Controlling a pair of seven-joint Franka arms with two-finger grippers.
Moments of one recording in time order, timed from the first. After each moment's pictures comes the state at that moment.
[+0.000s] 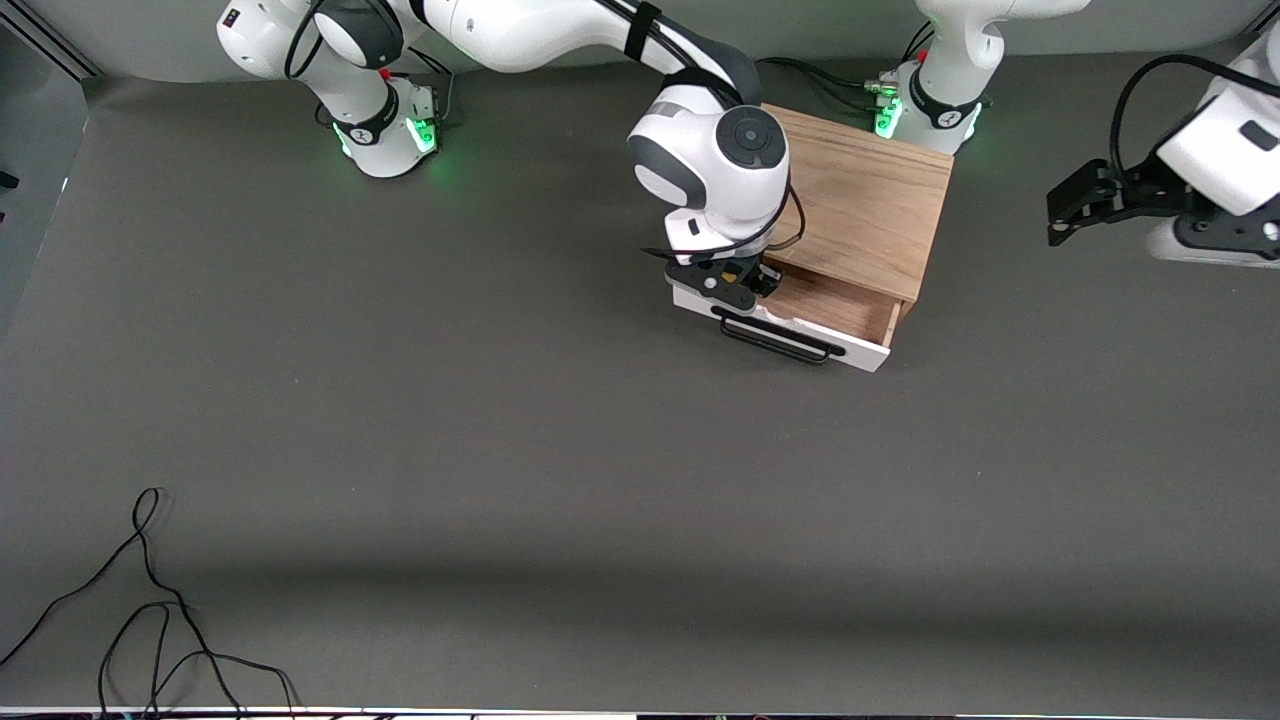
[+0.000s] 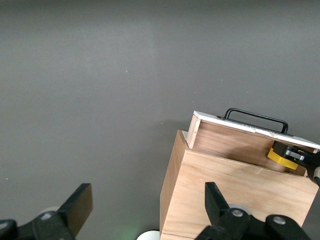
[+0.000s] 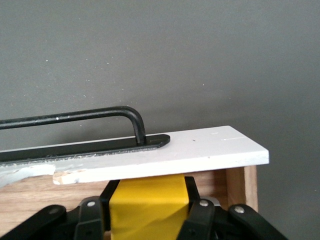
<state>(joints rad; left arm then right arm) -0.04 0.03 -0.14 -1.41 0.00 1.40 -0.06 0.98 0.84 0.00 -1.07 0.04 1.89 1.48</state>
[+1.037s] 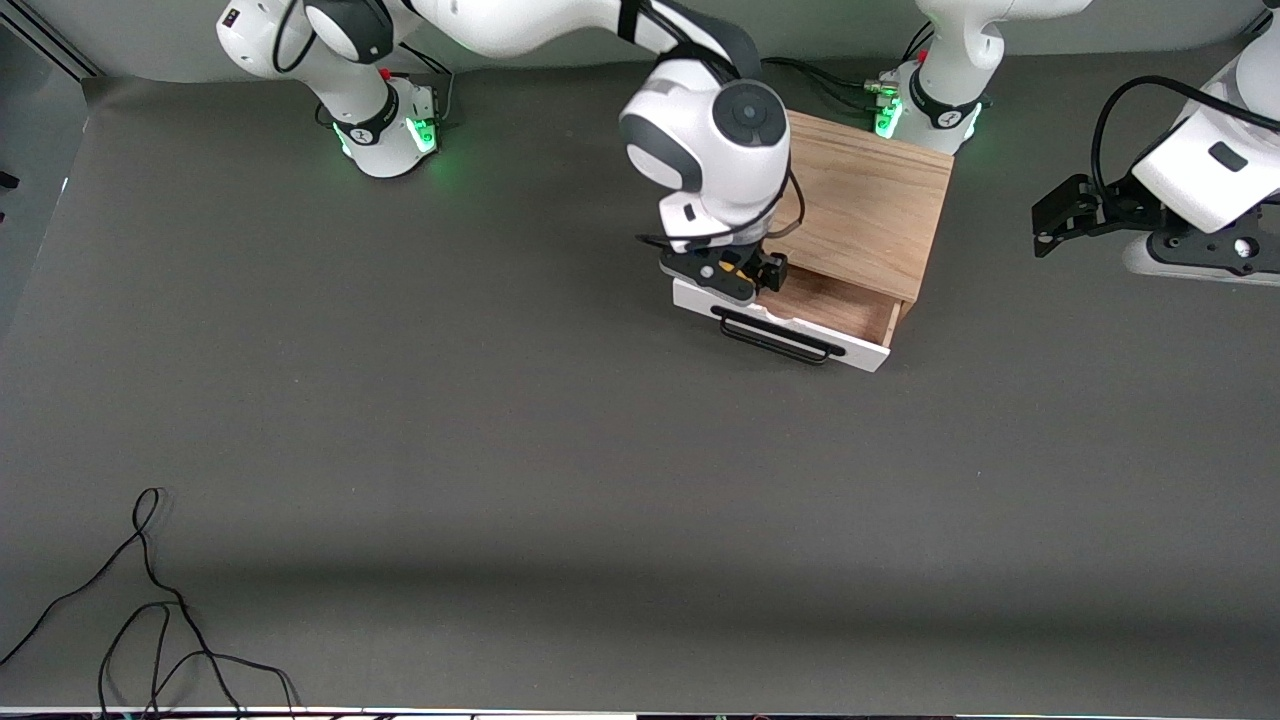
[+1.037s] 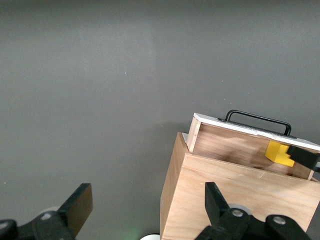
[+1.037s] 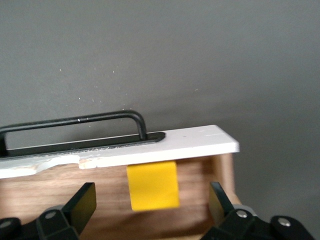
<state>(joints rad) -0.05 0.03 -0.12 -1.45 0.00 1.43 -0.06 0.96 0.77 -0.01 -1.01 0.04 1.78 1.48</state>
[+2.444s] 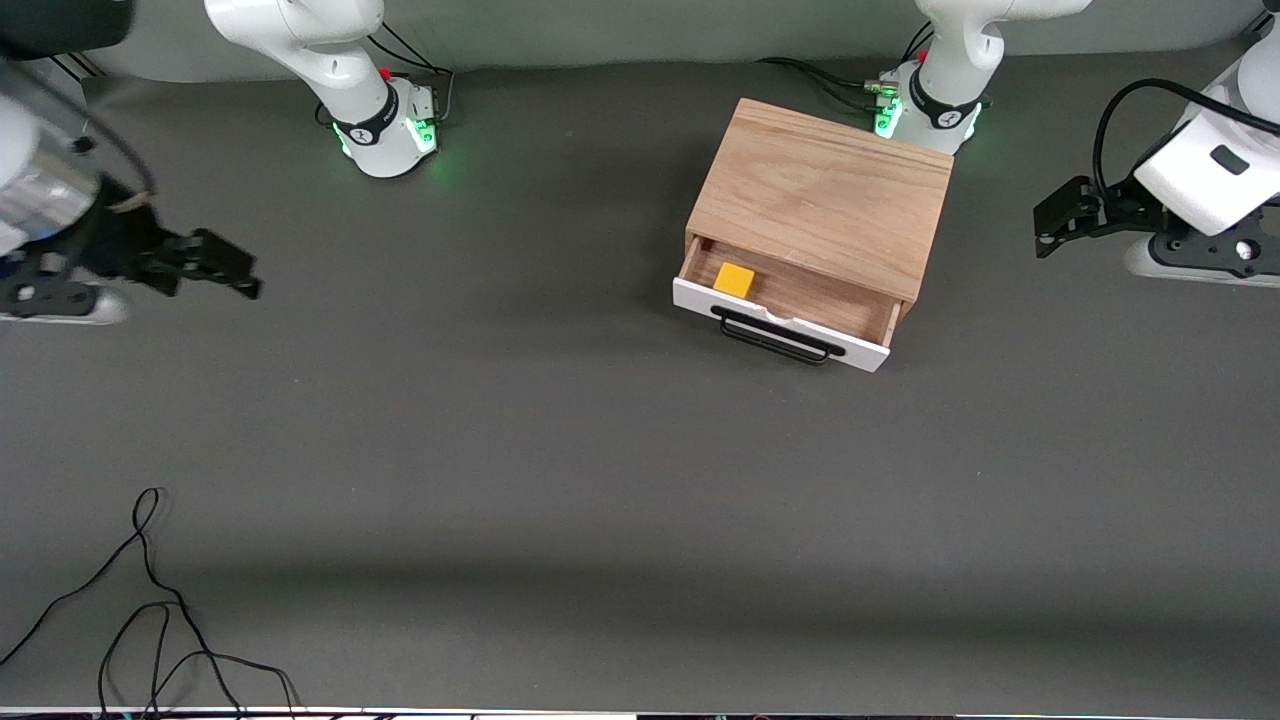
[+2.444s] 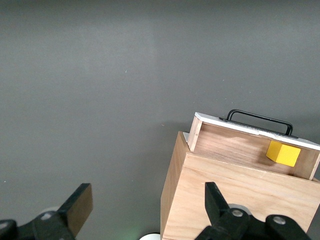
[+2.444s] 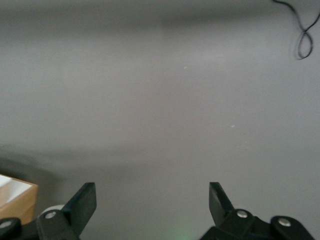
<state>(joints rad) -0.05 0.03 -0.12 -1.45 0.00 1.43 -0.06 -0.02 0.03 0.10 -1.50 0.04 1.51 0.18</state>
